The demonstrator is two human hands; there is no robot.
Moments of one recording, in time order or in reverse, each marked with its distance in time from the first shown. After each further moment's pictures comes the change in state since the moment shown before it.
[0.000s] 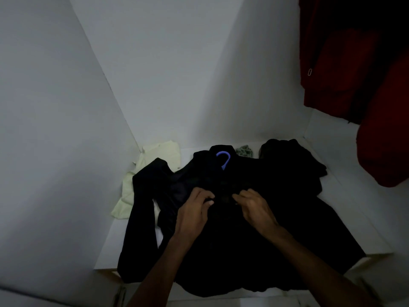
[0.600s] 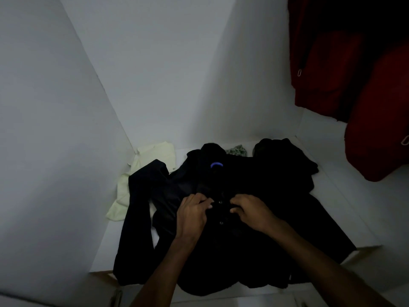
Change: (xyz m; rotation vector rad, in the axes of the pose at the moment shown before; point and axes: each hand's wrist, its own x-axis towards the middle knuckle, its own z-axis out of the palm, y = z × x) left_hand -0.006 0.007 0.016 0.237 0.149 0.101; right_hand 0.000 -0.010 -0.036 0.165 -0.381 0.121
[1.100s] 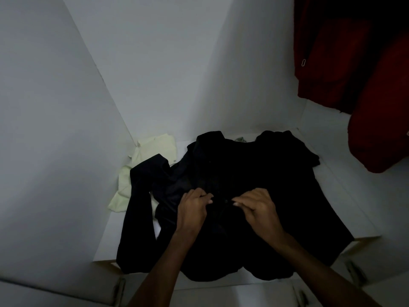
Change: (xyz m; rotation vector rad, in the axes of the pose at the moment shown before) left_hand -0.006 0.000 -0.003 -0.003 -0.121 -0.042; right_hand -0.048 -0.018 0.017 0.135 0.625 -0.154
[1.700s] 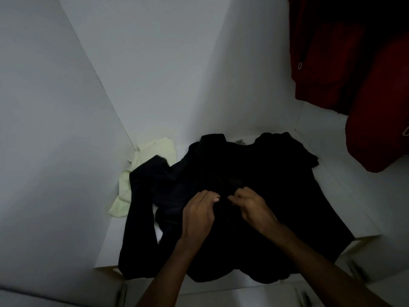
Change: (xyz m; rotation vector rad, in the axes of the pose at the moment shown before) left_hand -0.007 0.027 -0.019 -0.257 0.201 0.067; right_hand 0.017 0.018 0.022 -0.129 -0.253 -0.006
